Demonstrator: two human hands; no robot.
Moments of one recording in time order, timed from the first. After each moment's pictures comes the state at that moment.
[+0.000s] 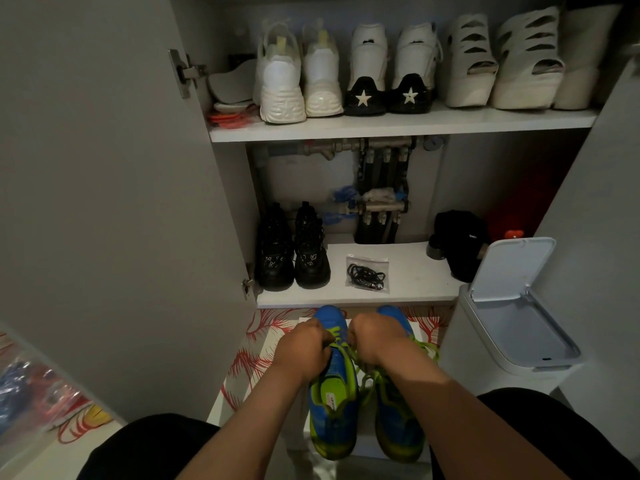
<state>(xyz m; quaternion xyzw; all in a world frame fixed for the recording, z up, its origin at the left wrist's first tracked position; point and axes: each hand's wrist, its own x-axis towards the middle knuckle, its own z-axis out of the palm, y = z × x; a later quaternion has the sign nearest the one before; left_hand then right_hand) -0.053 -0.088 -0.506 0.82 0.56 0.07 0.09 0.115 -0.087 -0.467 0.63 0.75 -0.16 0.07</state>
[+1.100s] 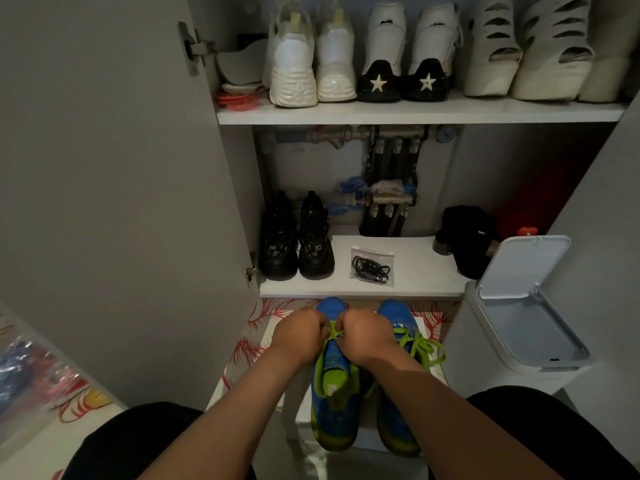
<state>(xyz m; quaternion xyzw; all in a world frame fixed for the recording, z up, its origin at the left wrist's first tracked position) -0.057 -0.083 -0.492 0.77 0.61 0.10 0.17 0.091 -0.091 -0.485 0.64 0.76 -0.12 -0.02</state>
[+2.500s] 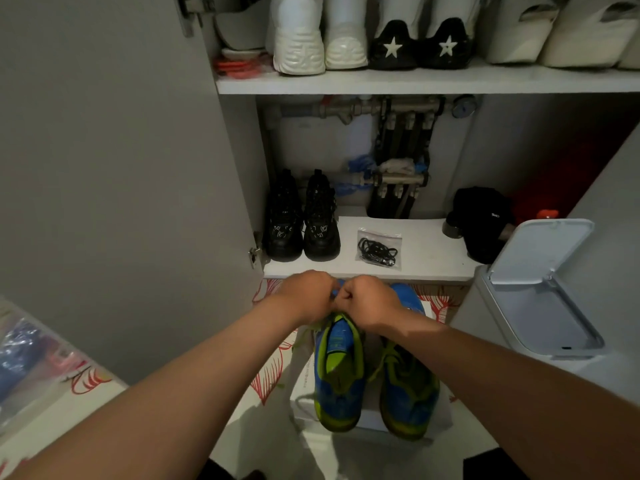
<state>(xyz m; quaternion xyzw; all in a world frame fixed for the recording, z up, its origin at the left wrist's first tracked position) -0.051 -0.066 -0.438 0.83 0.55 -0.03 0.12 0.098 -0.067 -0.474 0.63 0.73 -0.26 -0.12</state>
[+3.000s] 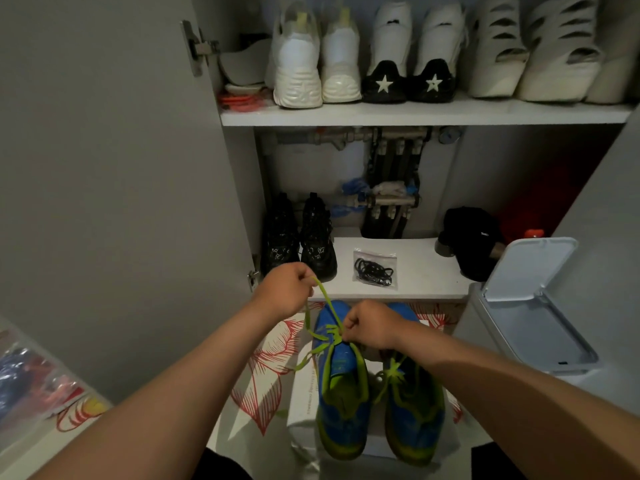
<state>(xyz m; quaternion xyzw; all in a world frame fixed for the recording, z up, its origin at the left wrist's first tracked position) -0.090 -0.043 -0.424 0.69 0.63 0.24 0.27 0.108 -0.058 -0.475 0.58 0.75 -0.31 -0.05</state>
